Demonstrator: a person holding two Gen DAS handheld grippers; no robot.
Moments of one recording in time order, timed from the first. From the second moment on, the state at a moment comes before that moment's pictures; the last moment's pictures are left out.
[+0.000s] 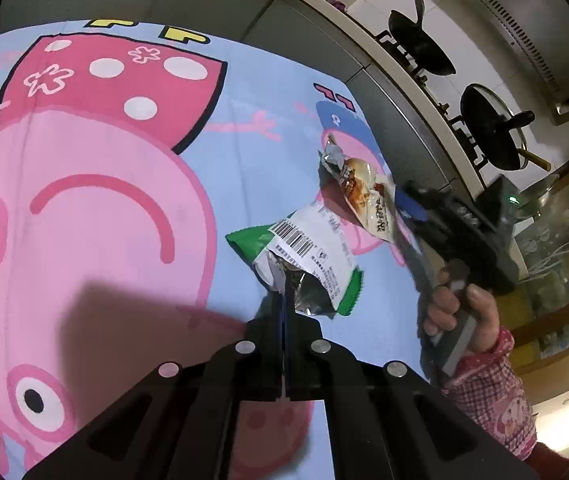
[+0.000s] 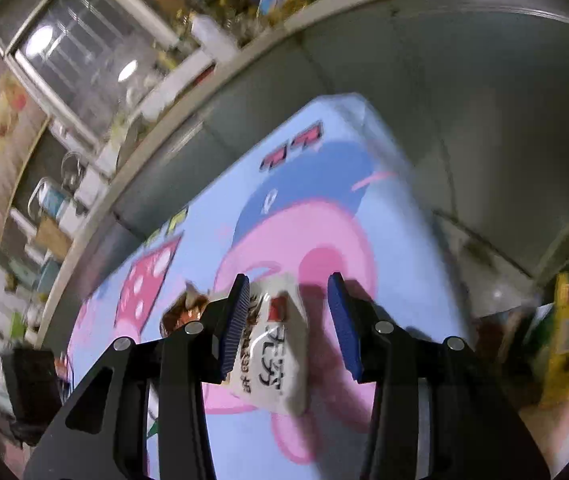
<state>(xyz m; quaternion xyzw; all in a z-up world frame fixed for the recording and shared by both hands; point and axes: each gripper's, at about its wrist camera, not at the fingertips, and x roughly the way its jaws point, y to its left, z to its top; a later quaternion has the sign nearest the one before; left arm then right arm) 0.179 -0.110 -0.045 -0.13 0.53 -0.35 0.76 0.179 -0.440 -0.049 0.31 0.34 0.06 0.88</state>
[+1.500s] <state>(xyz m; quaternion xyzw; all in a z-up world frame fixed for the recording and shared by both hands) 0.115 -0.439 -0.017 0.14 0.51 -0.45 0.73 -0.076 -0.602 -0.057 0.39 0.18 -0.20 0.88</state>
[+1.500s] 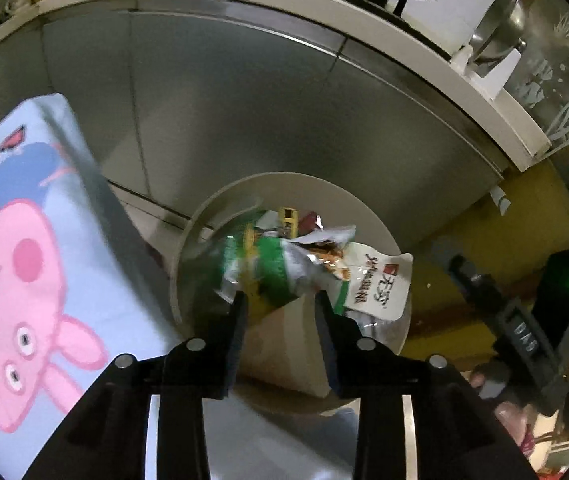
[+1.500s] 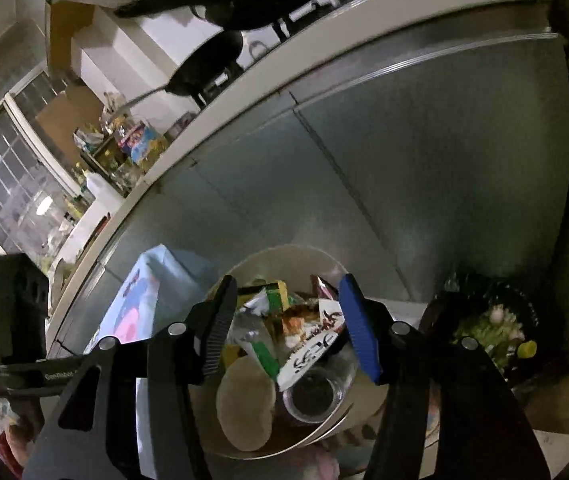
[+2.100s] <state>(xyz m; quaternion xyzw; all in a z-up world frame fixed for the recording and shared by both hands) 0.079 -0.268 0.039 0.08 0.38 -0.37 0.84 -0.113 -0.443 -0.027 0.35 0.21 -0.17 0.90</state>
